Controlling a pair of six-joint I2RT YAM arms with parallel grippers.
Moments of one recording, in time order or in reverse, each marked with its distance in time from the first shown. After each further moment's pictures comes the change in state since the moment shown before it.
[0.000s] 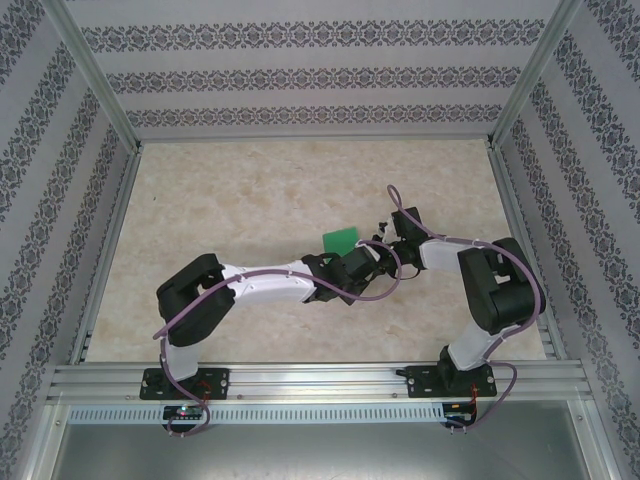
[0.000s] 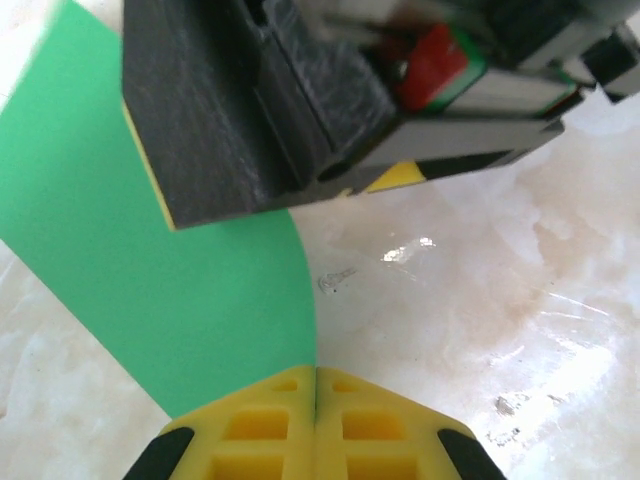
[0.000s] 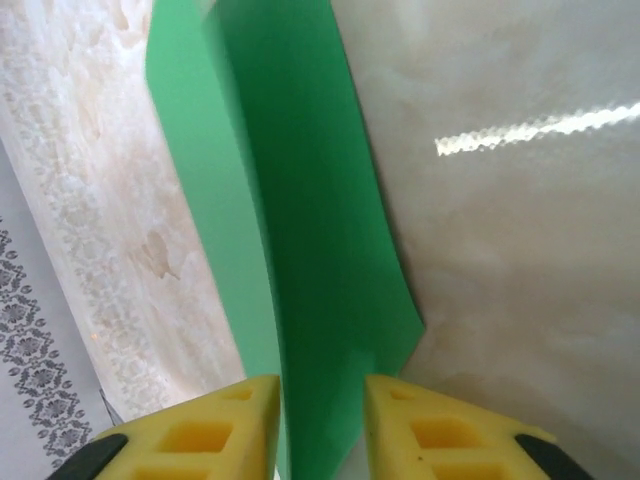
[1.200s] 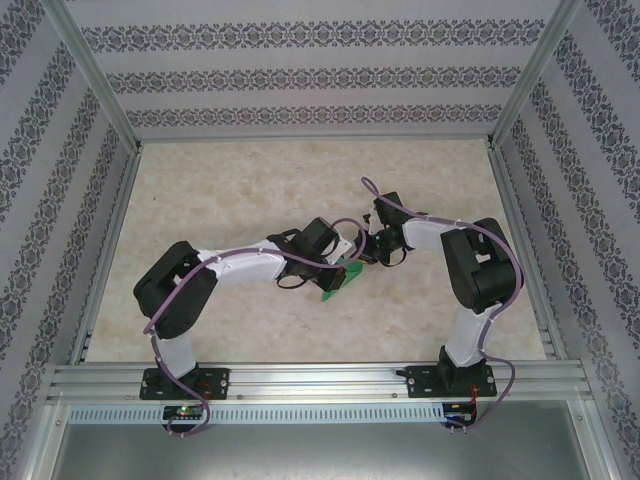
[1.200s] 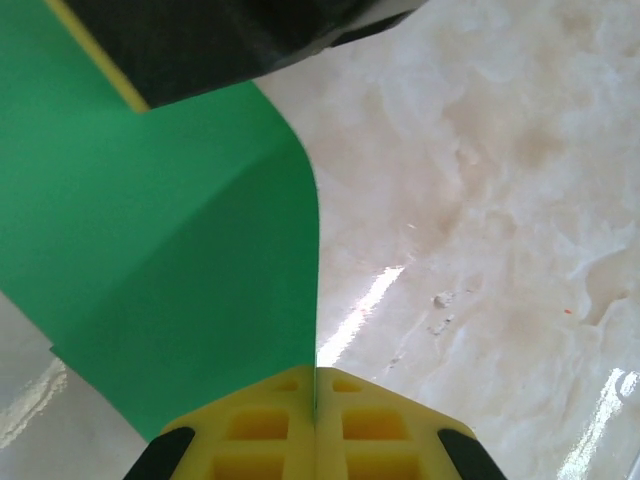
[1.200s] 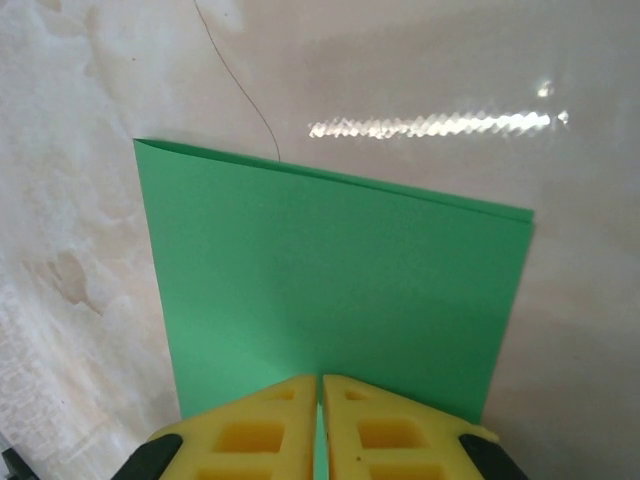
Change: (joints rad) left arm 0.259 -0.067 -0.132 0.066 0.593 0.024; right arm 0.061 0.186 0.262 -0.254 0.113 -0.240
